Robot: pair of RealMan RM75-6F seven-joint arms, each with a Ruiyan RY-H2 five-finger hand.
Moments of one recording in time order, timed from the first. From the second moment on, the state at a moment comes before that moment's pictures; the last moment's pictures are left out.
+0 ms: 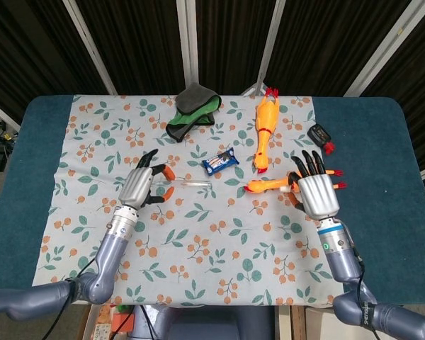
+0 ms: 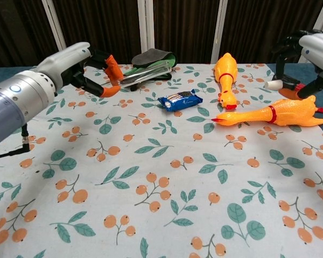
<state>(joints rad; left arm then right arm) -0.74 -1.75 -0.31 -1.41 1.09 1.14 0.03 0.52 -1.51 0.25 -1.39 -1.36 1.25 -0.34</state>
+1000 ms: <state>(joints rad) -0.77 -1.96 -0.43 -1.25 1.01 1.16 0.04 0.72 -1.59 0.25 -1.22 -1.58 1.30 -0.53</state>
